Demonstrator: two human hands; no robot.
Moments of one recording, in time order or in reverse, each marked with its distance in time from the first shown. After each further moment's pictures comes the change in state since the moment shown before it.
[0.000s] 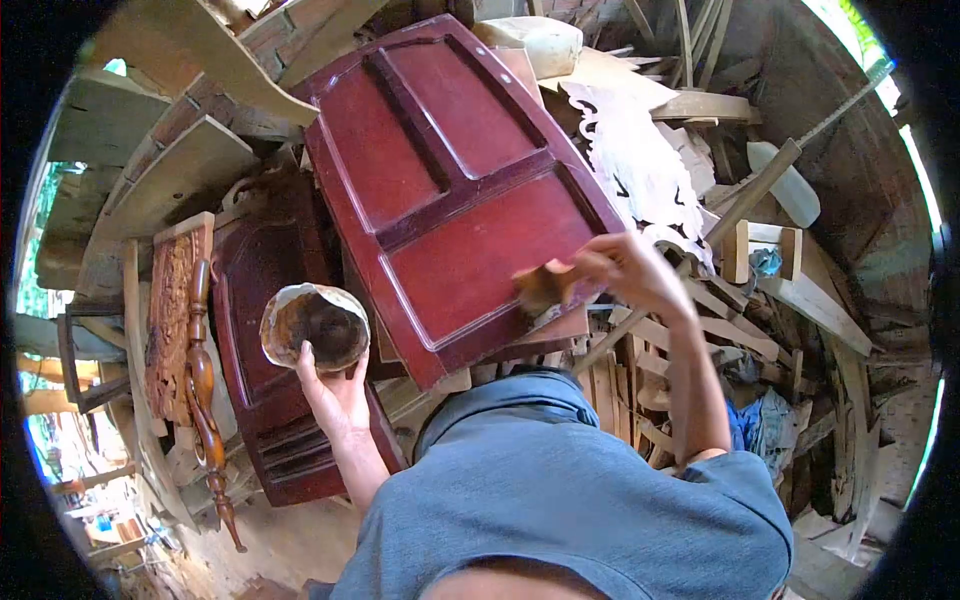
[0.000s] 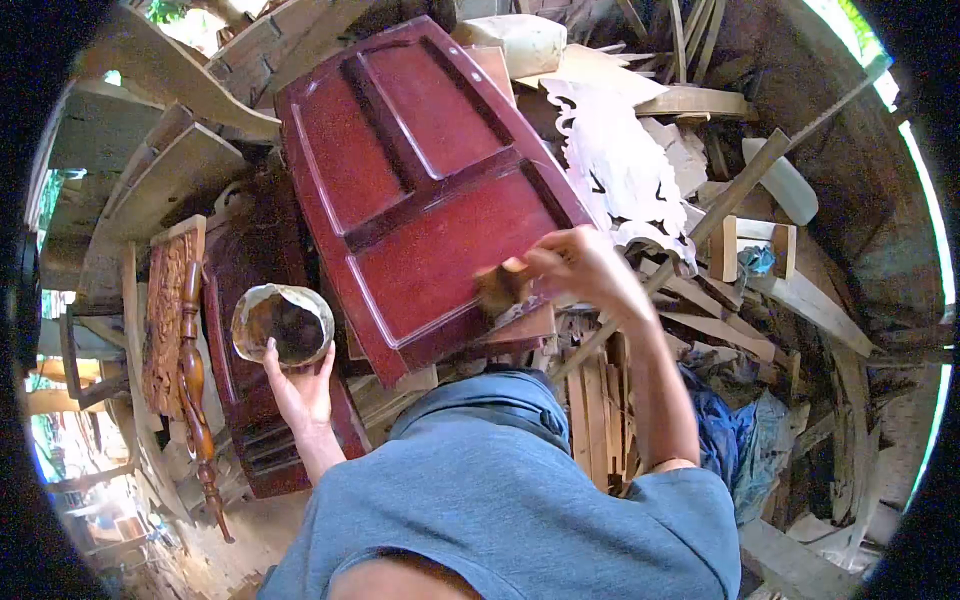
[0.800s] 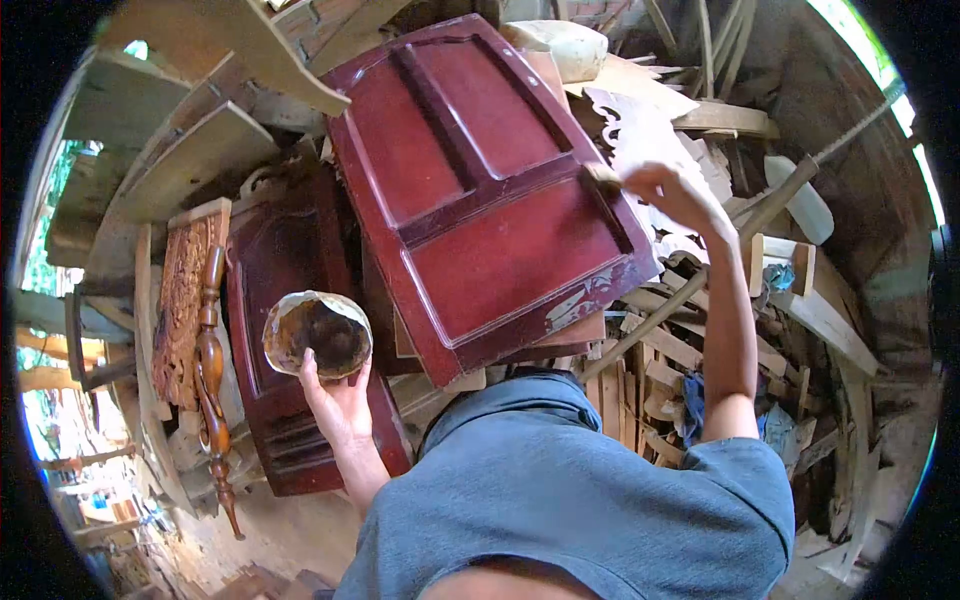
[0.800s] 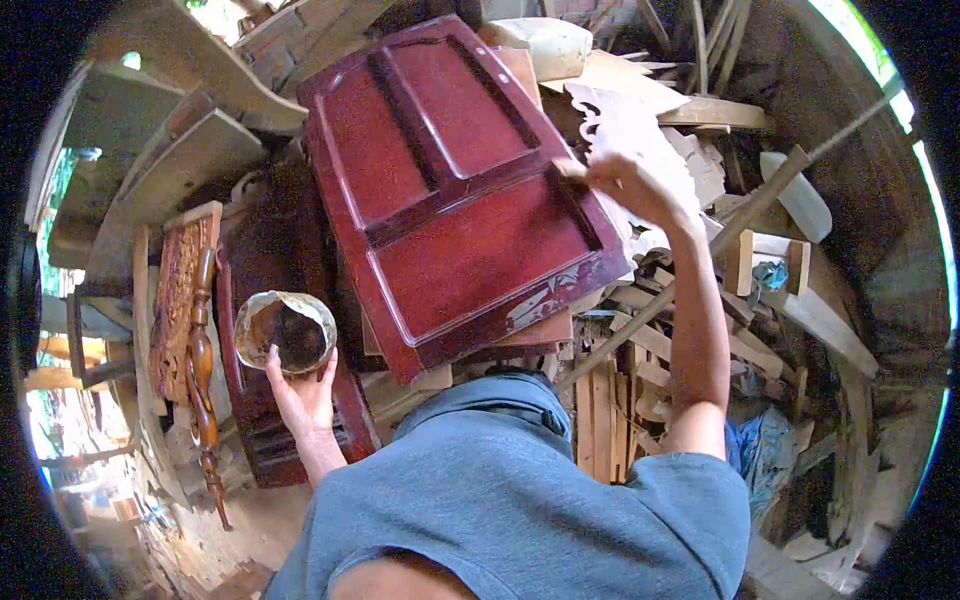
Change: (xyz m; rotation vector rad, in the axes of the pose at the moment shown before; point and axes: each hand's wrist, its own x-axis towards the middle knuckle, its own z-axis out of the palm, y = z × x) left_hand -0.004 0.014 -0.018 -0.065 0.059 0.004; right_hand 0.072 0.029 -0.082 -0.720 0.209 -0.333
